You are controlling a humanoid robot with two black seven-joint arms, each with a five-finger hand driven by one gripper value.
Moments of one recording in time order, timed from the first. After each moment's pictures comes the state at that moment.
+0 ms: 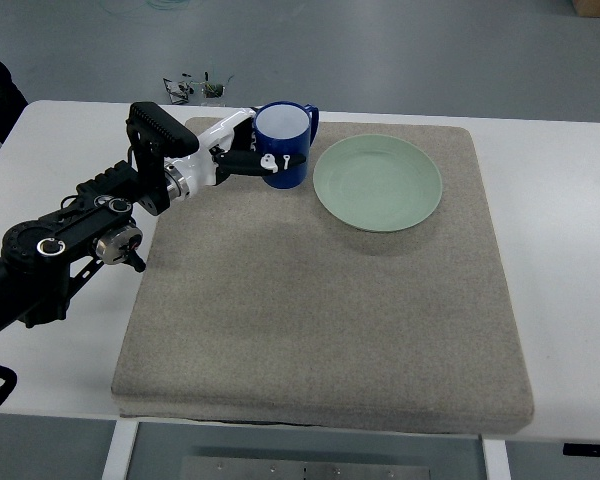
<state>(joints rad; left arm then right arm) -0.81 0.29 -0.60 -0.84 0.73 -0.20 -0.34 0.06 0.00 0.03 0.15 0.02 -0.09 0.01</state>
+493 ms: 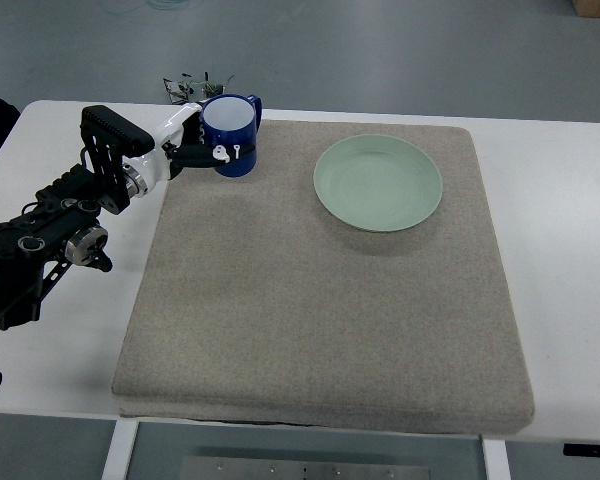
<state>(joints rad) -0.81 0.30 -0.60 -0.66 0.72 -0.20 -0.45 0.06 0.00 0.03 0.15 0.02 -0.09 0.01</state>
